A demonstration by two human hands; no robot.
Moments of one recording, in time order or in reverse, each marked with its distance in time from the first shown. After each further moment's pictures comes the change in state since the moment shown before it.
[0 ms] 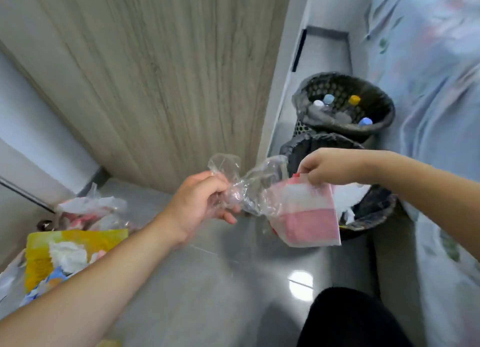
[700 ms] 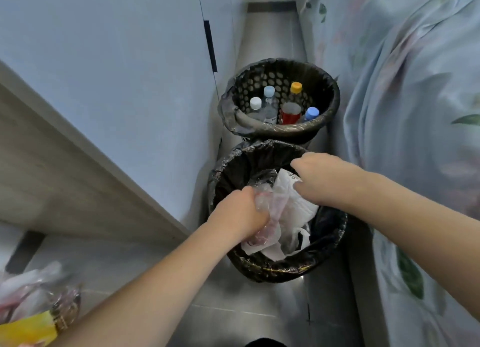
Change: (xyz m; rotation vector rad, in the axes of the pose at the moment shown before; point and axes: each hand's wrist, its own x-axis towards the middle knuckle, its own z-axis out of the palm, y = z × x) left_hand 0.165 -0.058 0.177 1.376 -0.141 -0.104; right_hand 0.021 0.143 -0.021 -0.348 0.278 0.129
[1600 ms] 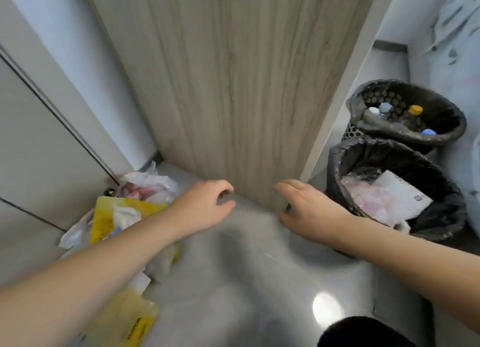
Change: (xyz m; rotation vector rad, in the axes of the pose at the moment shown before) left_hand -0.211 -0.259 -0.042 -0.105 0.346 0.007; right_hand -0.071 -0.259 0.050 0.125 0.138 -0.491
